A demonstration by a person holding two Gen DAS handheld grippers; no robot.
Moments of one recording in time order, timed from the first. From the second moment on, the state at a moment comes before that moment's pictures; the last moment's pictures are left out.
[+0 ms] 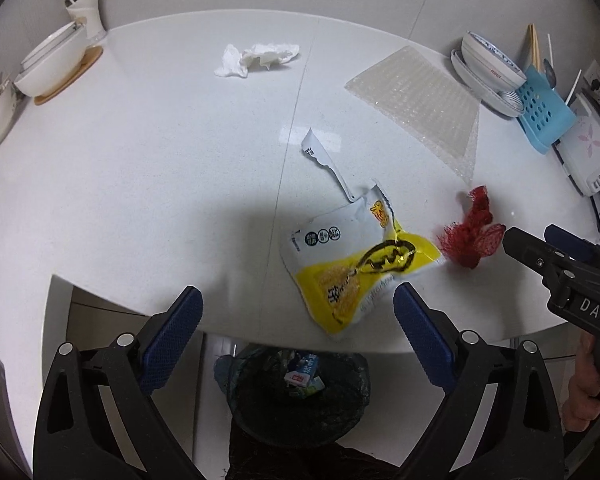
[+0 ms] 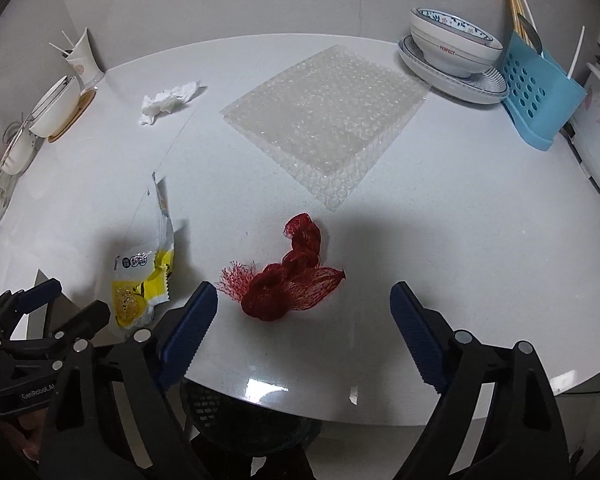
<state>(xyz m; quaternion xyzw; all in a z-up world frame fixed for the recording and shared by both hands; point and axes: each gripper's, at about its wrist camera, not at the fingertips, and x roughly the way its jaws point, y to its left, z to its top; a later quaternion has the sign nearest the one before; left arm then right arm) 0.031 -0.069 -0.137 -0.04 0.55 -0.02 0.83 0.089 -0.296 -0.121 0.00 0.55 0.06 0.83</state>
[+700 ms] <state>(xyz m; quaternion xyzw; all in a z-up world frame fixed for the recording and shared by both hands) 0.072 -0.092 -0.170 0.01 0.60 -0.04 0.80 0.128 -0.291 -0.158 0.02 0.62 0.05 0.79</state>
